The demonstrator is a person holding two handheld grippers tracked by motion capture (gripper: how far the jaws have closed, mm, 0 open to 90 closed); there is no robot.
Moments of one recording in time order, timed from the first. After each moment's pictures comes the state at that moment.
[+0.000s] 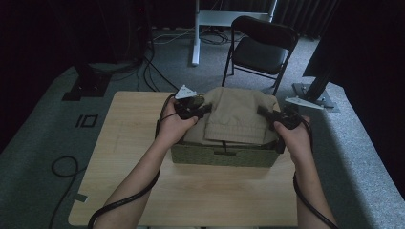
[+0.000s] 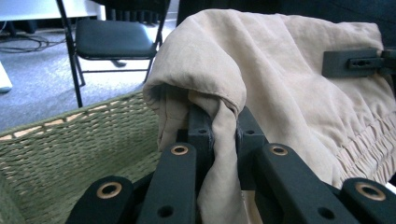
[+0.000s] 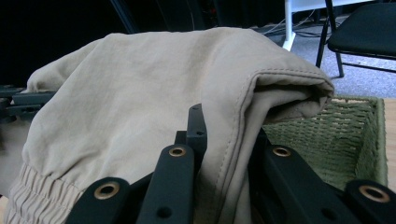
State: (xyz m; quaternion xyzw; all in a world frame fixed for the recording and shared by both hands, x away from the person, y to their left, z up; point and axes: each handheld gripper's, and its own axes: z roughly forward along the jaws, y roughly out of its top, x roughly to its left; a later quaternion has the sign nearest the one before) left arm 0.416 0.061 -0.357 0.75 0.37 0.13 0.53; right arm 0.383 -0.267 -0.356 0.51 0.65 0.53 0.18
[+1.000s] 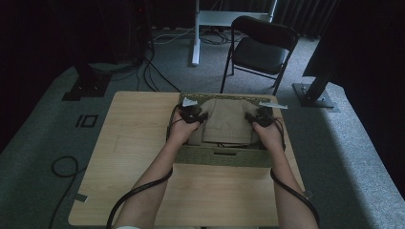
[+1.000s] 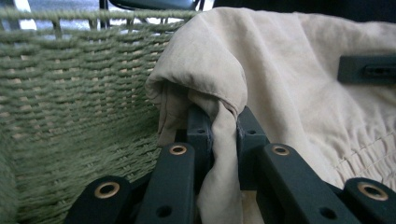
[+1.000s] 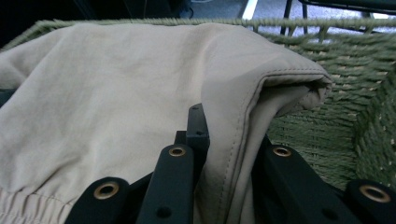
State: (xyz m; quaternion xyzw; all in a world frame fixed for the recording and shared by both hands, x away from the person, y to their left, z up) left arm 0.476 0.053 -0.465 0.74 0.45 0.12 0.48; right arm 0.461 -0.241 -0.453 0.56 0.68 0.43 0.20
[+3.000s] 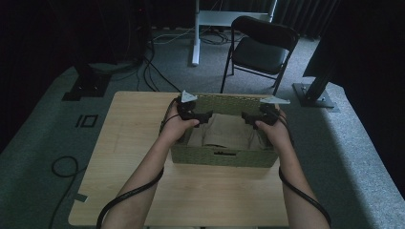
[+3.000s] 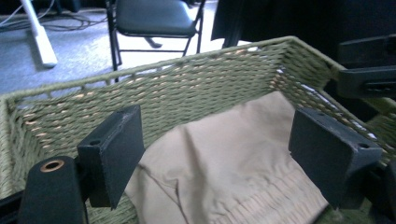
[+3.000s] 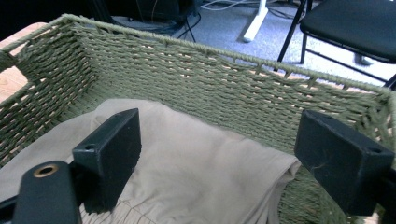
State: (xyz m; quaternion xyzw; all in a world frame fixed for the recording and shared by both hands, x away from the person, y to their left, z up) left arm 0.448 0.057 -0.409 0.75 0.41 0.17 0.49; right arm 0.450 -0.245 -0.420 0.50 0.72 0.42 0.24
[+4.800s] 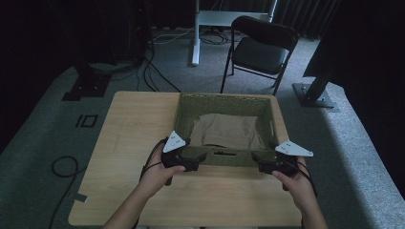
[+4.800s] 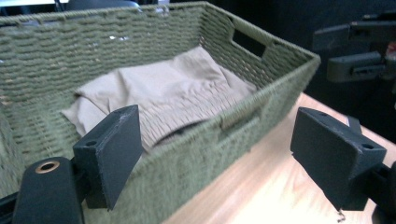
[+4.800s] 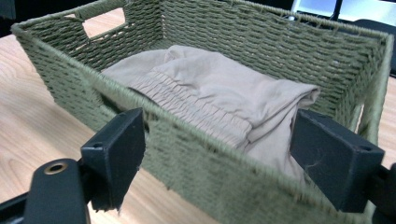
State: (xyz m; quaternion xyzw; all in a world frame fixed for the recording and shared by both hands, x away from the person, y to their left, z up) left arm 0.310 0.091 -0.437 0.77 0.34 0.14 0.52; right arm 0.299 -0.270 -0.443 0.41 0.75 0.45 0.26
